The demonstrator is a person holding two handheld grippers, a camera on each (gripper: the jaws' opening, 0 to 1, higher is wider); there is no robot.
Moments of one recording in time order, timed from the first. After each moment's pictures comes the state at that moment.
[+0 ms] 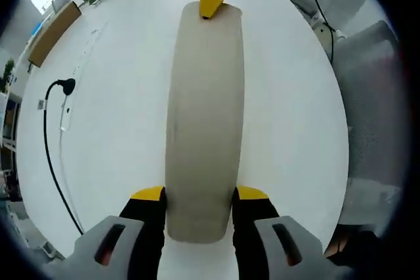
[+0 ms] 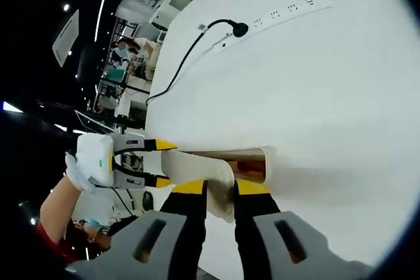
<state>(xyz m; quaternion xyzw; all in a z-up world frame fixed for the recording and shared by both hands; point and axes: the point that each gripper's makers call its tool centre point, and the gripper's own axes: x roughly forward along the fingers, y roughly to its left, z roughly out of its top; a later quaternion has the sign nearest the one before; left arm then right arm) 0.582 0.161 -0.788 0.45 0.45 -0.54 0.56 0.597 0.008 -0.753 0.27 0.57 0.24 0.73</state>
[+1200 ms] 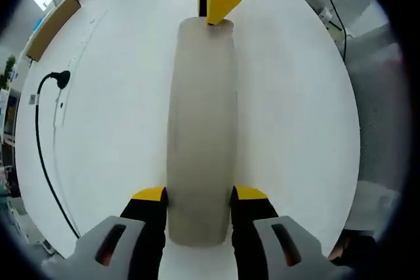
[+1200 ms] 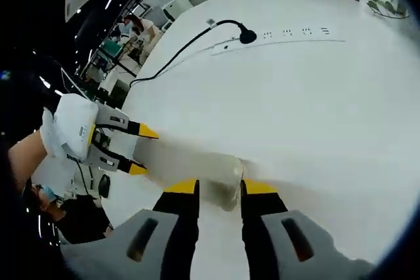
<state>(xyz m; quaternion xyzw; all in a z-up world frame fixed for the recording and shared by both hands) 0.592 0.161 -0.813 0.45 0.46 -0.52 0.56 0.599 -0.001 -0.779 0.13 0.53 0.25 0.80</state>
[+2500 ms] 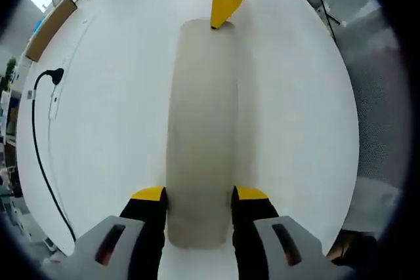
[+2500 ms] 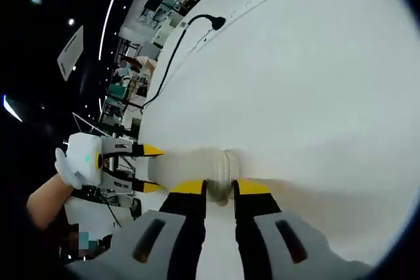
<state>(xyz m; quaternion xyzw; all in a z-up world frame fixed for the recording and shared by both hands) 0.543 0.181 -0.818 0.47 0.46 -0.51 0.55 0.543 0.017 -0.800 0.31 0.51 0.23 0.77</state>
